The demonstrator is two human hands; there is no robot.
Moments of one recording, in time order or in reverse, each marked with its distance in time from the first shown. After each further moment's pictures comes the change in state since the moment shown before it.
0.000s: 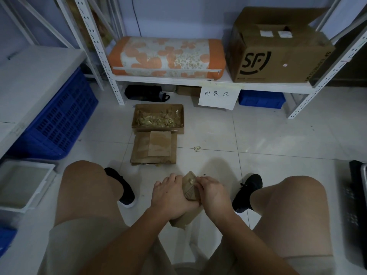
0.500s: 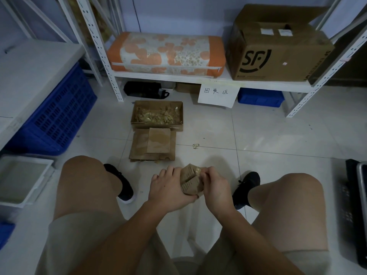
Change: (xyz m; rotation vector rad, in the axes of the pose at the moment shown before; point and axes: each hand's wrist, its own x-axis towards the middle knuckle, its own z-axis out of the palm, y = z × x) left_hand 0.001 -0.003 0.000 0.002 0.100 0.005; right_hand -0.011 -0.008 -0.019 0.320 0.107 0.160
